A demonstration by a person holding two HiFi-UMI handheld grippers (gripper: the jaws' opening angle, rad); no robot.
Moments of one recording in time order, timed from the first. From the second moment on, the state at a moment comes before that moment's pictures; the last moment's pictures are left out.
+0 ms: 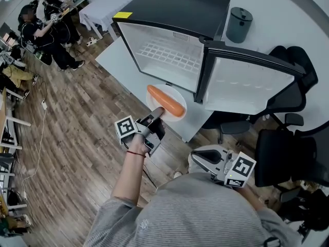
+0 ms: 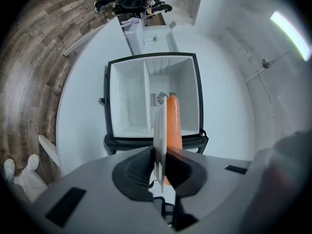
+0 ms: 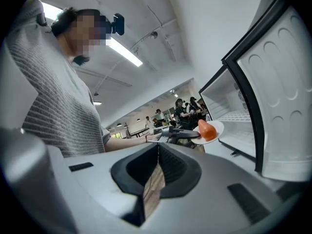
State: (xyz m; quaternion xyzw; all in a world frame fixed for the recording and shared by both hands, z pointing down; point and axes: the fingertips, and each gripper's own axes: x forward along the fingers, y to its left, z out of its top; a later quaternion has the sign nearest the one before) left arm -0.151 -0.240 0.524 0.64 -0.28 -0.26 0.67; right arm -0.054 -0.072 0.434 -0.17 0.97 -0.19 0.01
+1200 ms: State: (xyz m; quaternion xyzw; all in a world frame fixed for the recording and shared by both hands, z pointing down) left arm -0.130 -0.364 0.560 0.61 -0.33 -0.26 0.67; right arm -0.006 -0.142 0.440 -0.19 0.96 -0.21 0.02
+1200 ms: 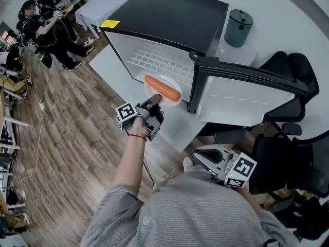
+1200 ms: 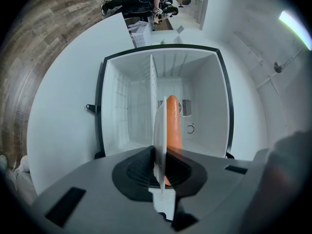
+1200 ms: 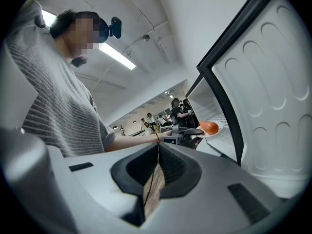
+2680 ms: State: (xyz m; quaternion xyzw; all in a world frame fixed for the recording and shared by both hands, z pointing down) left arm -0.110 -0.426 0.578 0.60 -0.34 -0.26 0.68; right arm 0.019 -0.190 0.450 -0.20 0.96 -0.22 0.01
